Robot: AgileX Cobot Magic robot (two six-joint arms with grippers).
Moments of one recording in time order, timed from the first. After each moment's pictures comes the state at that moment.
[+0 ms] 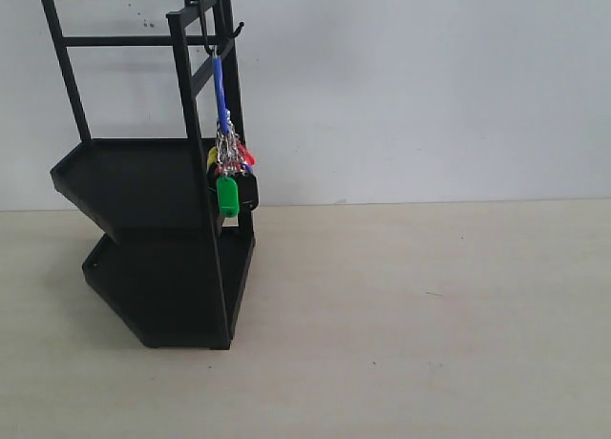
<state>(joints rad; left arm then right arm) 0.05 0.00 0.00 -0.07 0.33 0.09 0.00 0.18 -0.61 -0.50 0.73 0.95</state>
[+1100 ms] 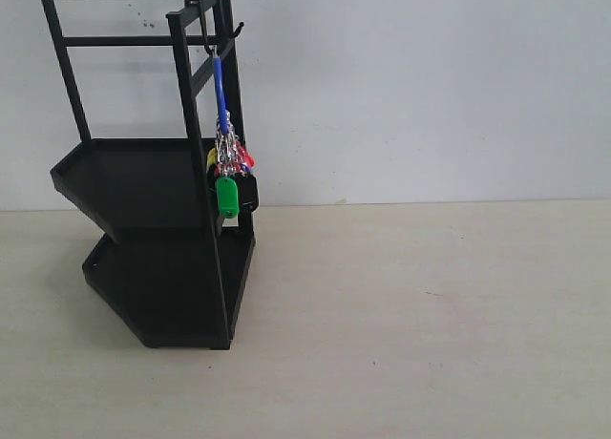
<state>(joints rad) 0.05 0.00 0.00 -0.07 0.33 0.09 0.00 0.18 -0.61 0.02 0.65 0.12</state>
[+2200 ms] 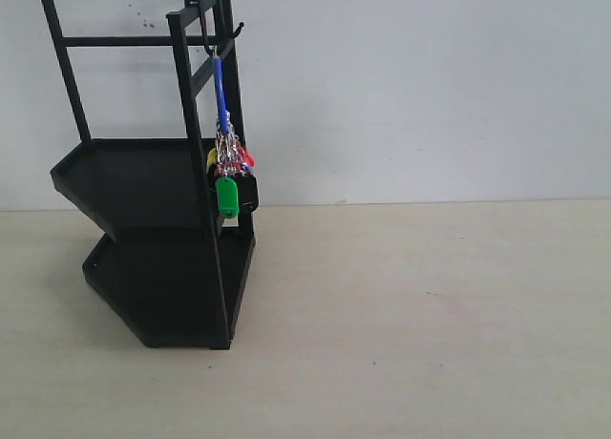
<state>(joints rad) 0.05 0.00 0.00 -0.07 0.33 0.09 0.00 0.13 0.00 0.17 0.10 0.12</state>
